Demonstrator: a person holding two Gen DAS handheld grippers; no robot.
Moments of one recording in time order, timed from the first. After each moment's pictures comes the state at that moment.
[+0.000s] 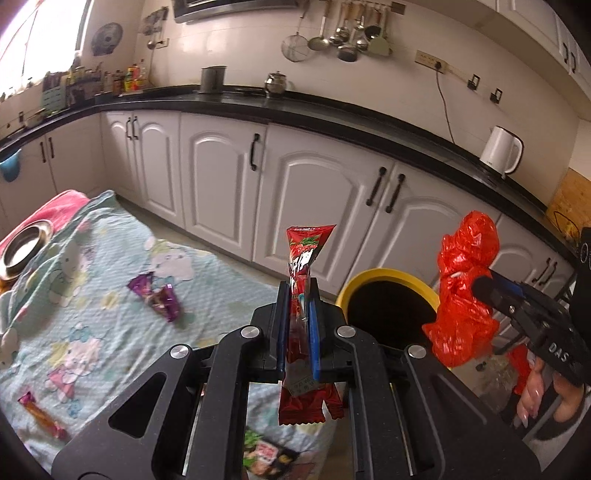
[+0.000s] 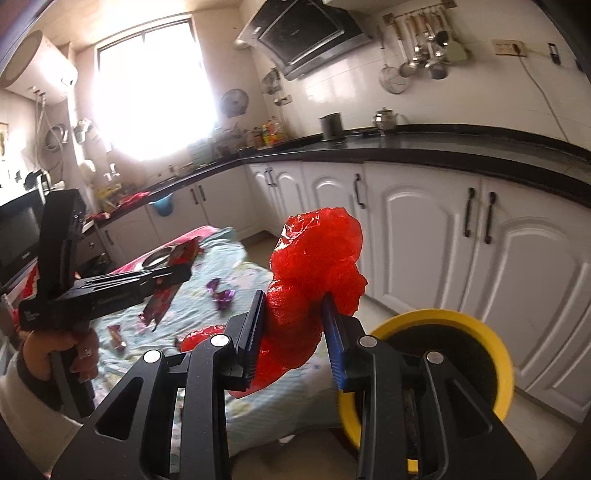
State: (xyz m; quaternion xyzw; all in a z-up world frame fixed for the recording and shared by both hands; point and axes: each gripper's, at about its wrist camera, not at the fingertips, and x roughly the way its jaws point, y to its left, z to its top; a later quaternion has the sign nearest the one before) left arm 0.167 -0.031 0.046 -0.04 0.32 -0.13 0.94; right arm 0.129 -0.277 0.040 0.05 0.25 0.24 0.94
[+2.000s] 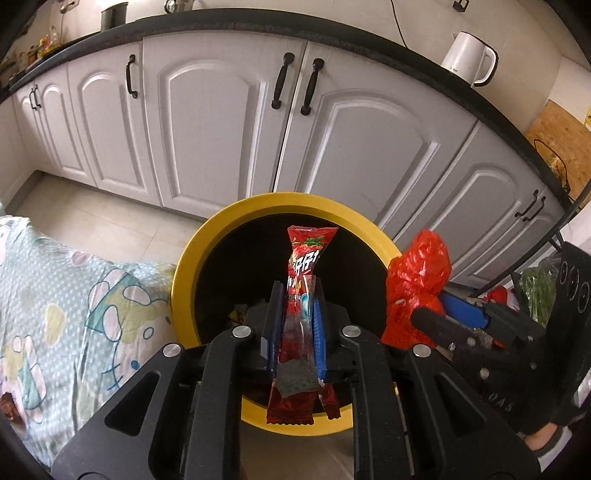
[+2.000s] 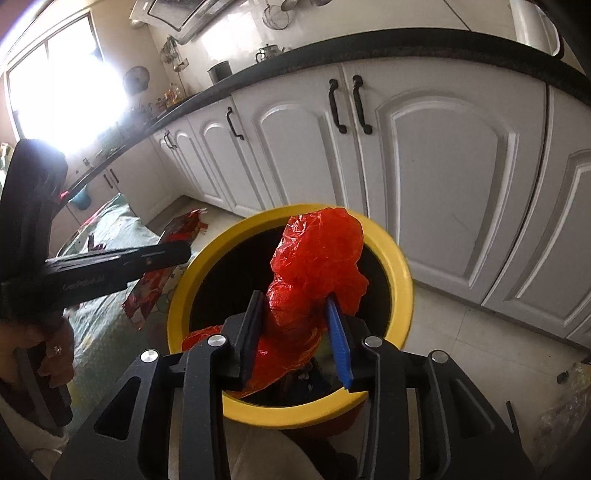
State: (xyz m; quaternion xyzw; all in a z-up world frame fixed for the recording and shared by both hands) left arm 0.244 -0.219 -0.063 0.00 0.44 -0.23 0.87; right arm 0.163 -0.409 -0.090 0.10 0.37 0.12 0.92
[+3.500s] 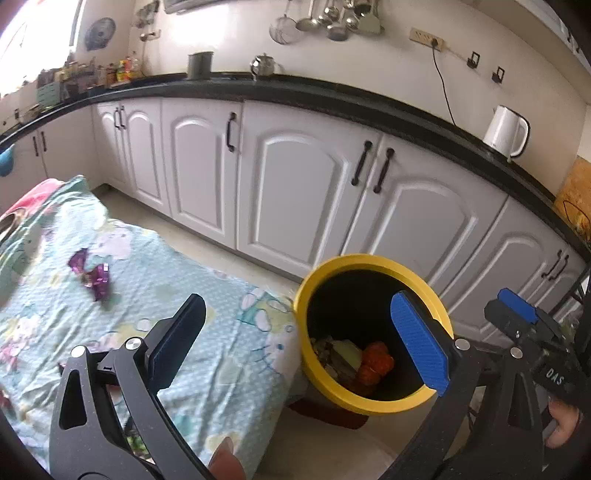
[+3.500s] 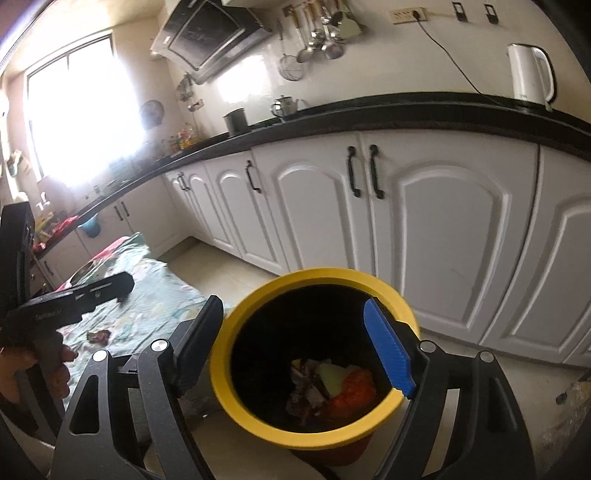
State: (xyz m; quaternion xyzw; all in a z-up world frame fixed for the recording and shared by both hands) left arm 0.183 -0.114 0.003 -0.04 0.33 -0.11 0.93; right arm 0.134 -0.384 -0.026 0.09 0.27 0.12 0.95
